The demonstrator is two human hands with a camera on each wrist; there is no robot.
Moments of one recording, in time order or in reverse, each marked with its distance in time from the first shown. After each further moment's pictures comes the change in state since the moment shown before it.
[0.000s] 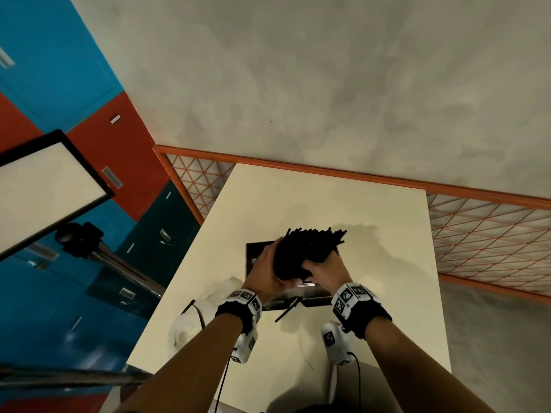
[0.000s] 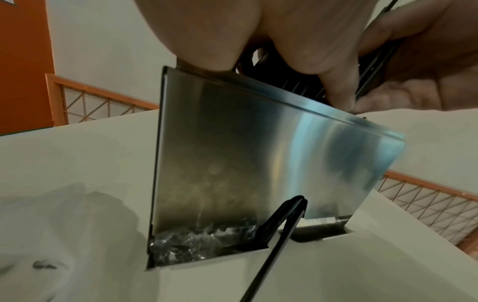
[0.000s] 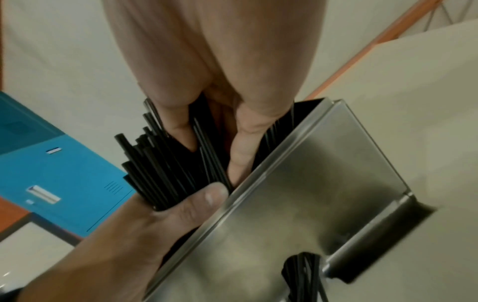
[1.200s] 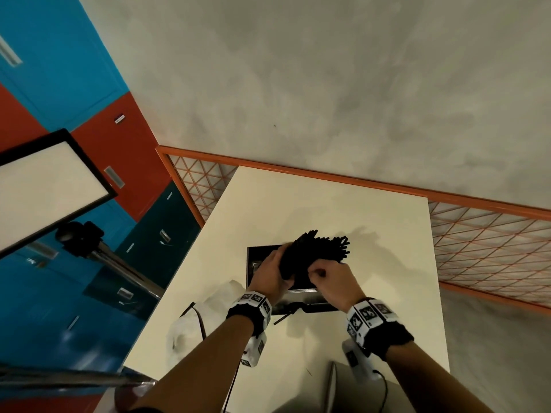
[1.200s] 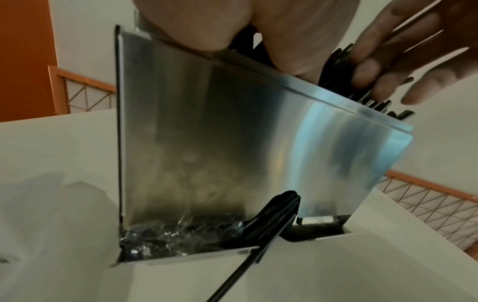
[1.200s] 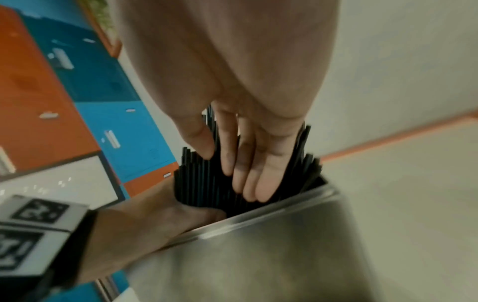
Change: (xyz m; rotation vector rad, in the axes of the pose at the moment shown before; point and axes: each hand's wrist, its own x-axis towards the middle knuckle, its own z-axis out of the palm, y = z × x) left_hand 0.007 0.003 0.011 0.108 0.071 -0.004; right_hand -0.036 -0.019 -0.020 -0.412 -0.028 -0.274
